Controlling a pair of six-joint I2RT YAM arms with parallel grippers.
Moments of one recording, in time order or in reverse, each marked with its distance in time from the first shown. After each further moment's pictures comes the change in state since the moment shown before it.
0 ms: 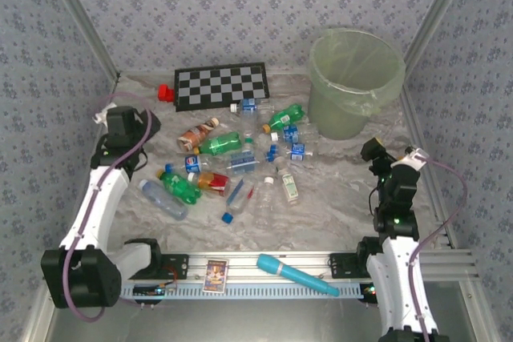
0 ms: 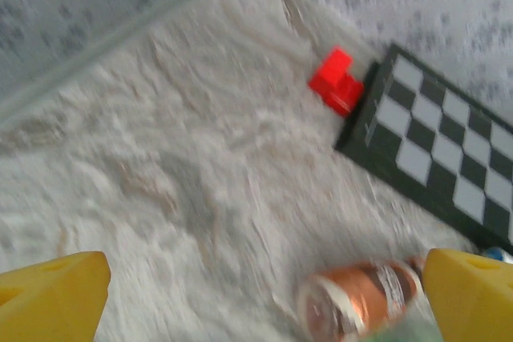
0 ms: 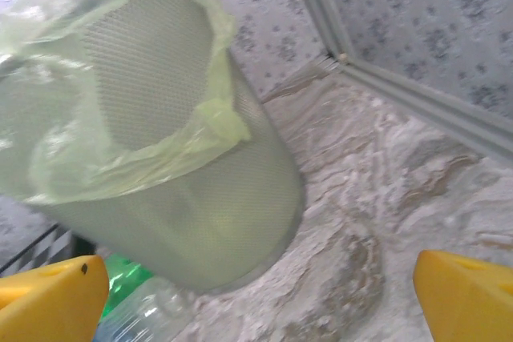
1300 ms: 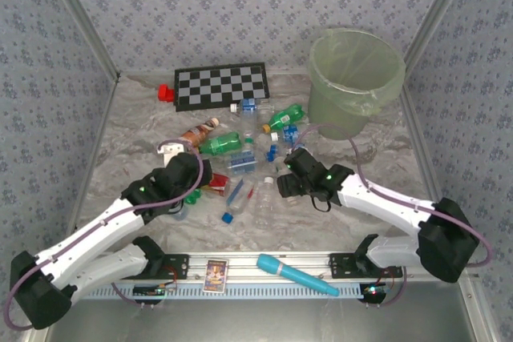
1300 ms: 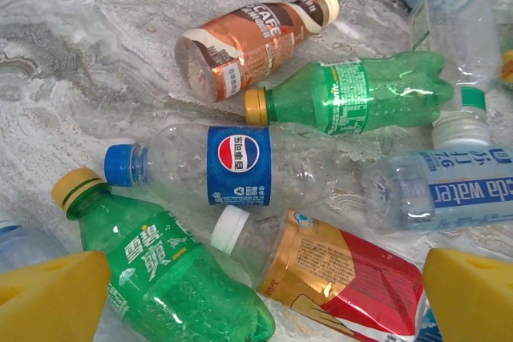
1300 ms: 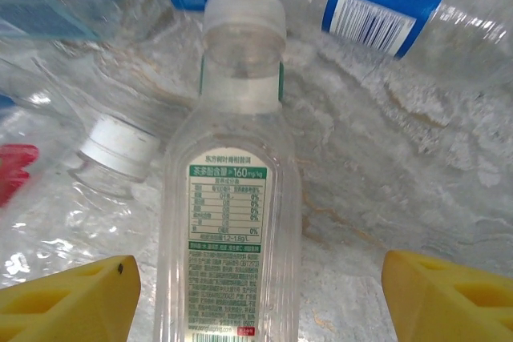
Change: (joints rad) left arm -0.715 -0.214 -0.185 -0.210 -0.286 -0.067; right arm 0.926 0.805 0.437 -0.478 0.103 -0.103
